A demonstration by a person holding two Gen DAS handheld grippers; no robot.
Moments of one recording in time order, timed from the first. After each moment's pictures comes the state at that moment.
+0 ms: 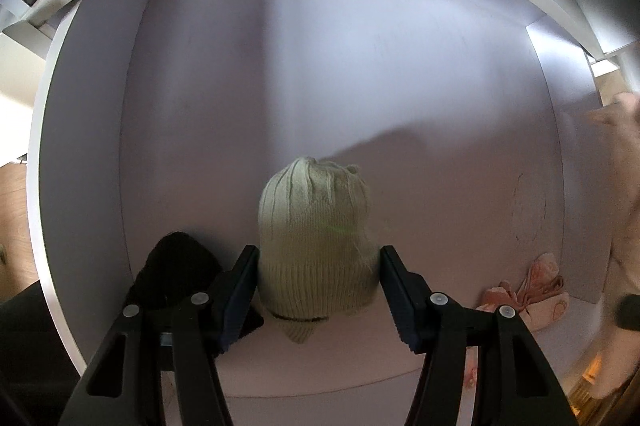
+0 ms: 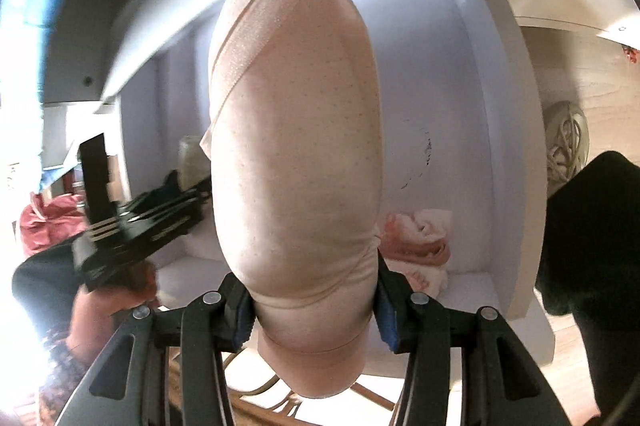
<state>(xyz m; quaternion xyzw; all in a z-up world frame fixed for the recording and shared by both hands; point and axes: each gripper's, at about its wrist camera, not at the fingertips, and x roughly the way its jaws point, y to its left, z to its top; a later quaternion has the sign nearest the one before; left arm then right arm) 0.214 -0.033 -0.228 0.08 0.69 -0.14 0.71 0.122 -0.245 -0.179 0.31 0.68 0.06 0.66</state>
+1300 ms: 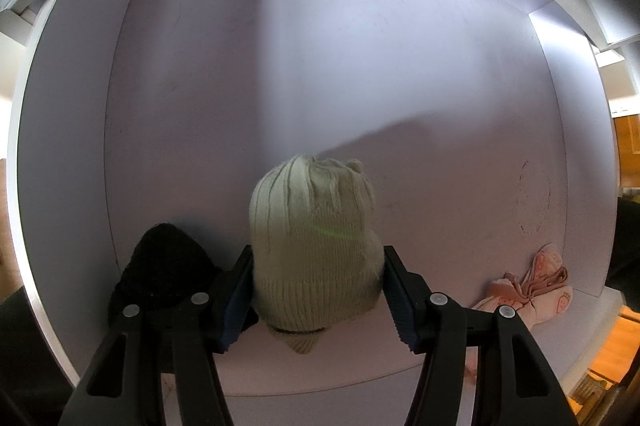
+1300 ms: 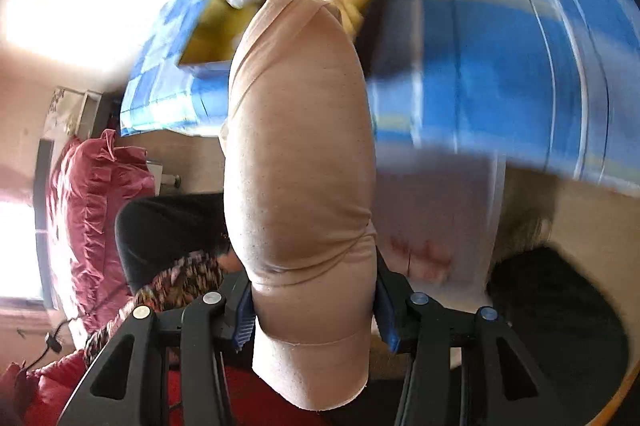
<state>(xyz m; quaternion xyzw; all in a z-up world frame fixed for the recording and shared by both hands) 0.224 -0.021 -0.248 0.08 0.71 -0.15 0.69 0.127 -0.214 0.075 0.17 0.61 0.16 0.76</state>
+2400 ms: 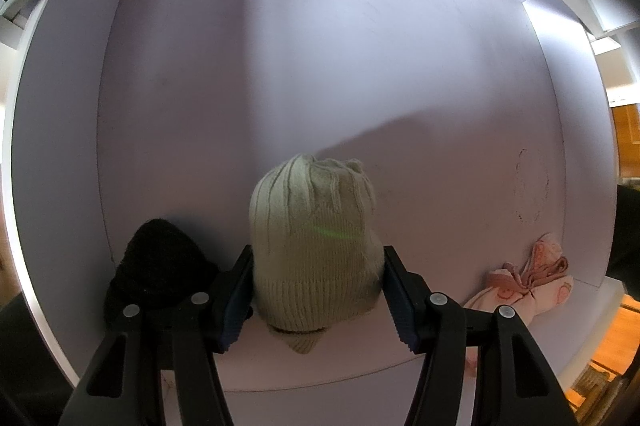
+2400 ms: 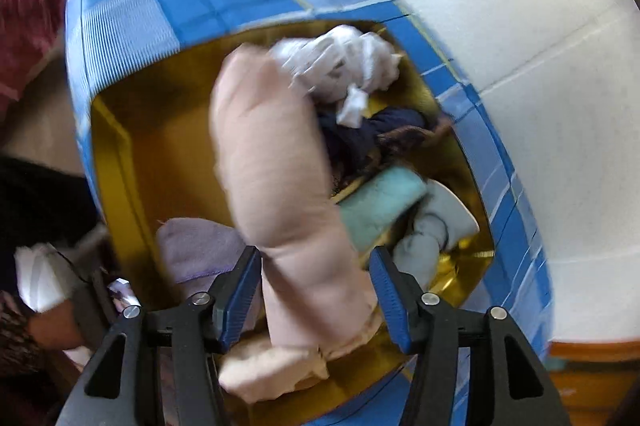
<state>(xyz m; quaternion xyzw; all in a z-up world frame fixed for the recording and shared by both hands) 0.219 -0.036 -0.235 0.09 0.71 -0.15 0.68 0.310 -0.073 0.096 -0.26 0.52 0.15 0.80</state>
